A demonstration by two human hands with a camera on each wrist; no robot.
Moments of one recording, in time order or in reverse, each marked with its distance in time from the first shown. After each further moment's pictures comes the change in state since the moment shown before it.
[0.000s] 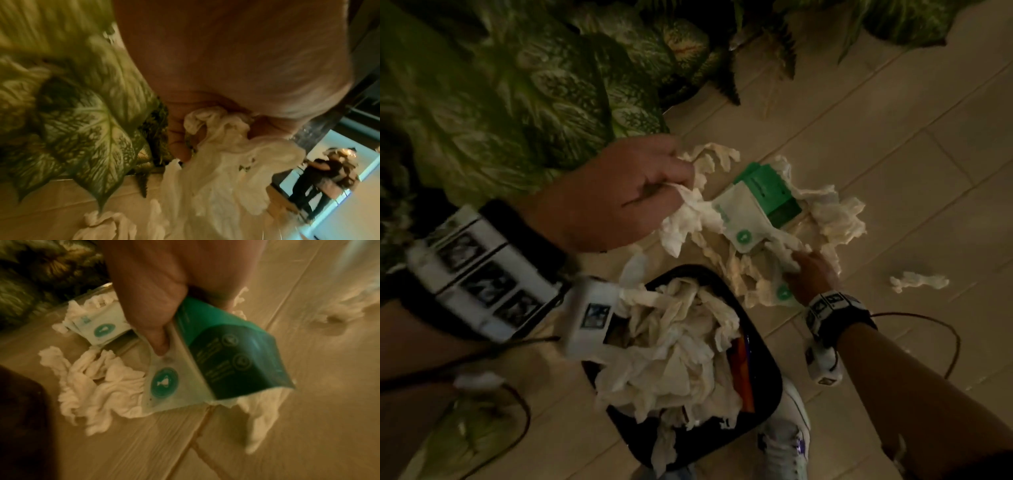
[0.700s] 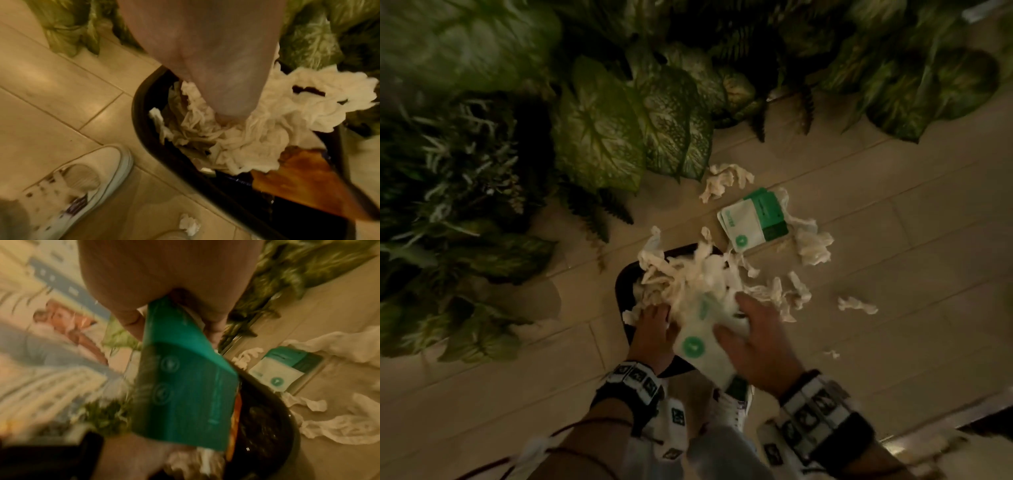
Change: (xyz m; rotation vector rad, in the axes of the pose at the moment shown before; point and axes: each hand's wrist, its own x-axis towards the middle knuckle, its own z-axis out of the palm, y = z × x) left_hand -0.170 0.049 0.213 -0.434 0.086 -0.951; right_hand -0.258 -0.137 -0.126 0.441 -0.163 -0.520
